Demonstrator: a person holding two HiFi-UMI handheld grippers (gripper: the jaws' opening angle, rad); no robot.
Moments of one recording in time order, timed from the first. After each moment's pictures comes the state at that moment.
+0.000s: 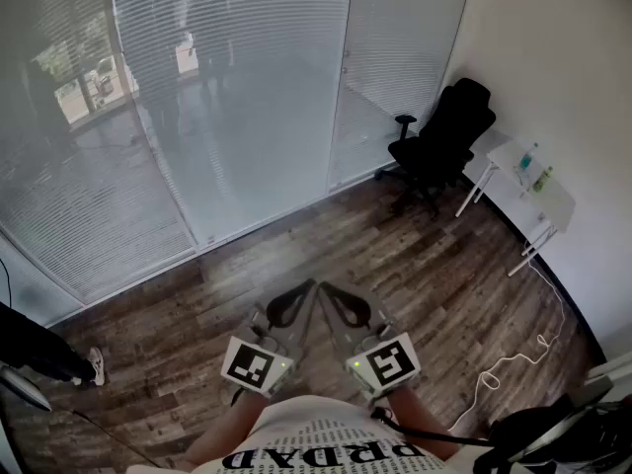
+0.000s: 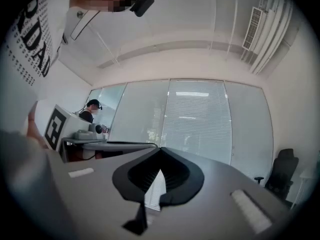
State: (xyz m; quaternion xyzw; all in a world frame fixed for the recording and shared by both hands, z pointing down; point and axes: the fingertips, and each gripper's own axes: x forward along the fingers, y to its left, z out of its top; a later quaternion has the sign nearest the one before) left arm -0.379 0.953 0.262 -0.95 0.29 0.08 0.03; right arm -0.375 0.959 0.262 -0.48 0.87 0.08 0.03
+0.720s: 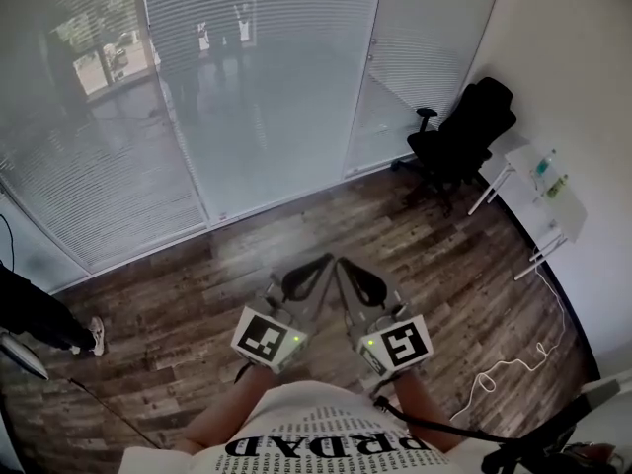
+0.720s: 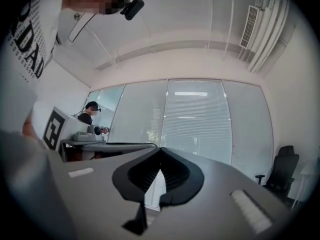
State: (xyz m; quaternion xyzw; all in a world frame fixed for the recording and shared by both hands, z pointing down) left arm -0.378 0.949 0.256 -0.95 0.30 0.09 0.04; right arm -0.370 0.955 0.264 -0.49 0.87 0.05 0.03
